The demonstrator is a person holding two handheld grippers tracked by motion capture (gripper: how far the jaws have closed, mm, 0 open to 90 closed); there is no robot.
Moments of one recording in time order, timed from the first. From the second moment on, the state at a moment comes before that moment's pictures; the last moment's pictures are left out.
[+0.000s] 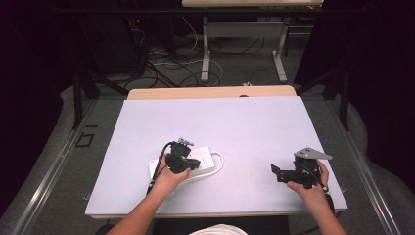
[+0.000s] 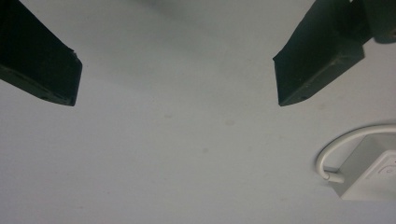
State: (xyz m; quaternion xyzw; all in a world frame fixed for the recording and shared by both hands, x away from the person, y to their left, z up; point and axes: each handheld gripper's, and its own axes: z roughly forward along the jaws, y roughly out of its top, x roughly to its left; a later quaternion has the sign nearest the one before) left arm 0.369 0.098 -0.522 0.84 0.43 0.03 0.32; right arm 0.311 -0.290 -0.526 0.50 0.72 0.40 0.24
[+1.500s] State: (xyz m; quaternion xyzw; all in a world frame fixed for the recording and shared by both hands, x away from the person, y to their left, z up) left arm 0.377 0.144 -0.496 0.80 0.45 0.08 0.40; right arm 0.304 -0.294 -0.526 0.51 0.72 0.40 0.23
